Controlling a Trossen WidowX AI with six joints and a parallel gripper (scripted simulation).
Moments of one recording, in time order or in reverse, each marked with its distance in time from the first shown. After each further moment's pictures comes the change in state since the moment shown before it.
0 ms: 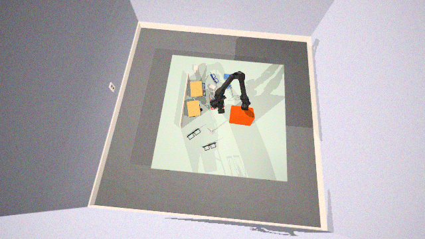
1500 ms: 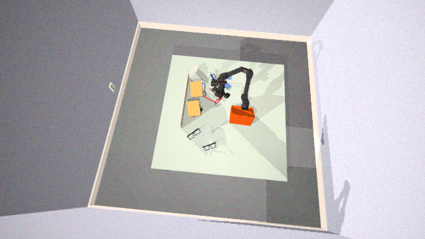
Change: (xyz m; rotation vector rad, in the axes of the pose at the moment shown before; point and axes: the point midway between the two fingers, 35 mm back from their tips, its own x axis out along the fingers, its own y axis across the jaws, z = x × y) arm -0.022 -0.097 -0.016 -0.789 -0.247 0.349
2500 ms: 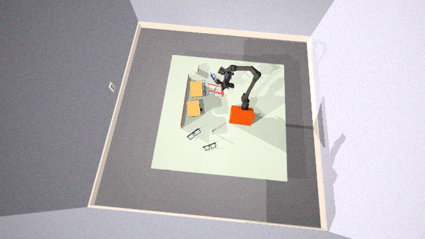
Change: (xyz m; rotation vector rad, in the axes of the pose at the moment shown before) arm -0.056 -0.017 -0.066 -0.665 -0.220 -0.212
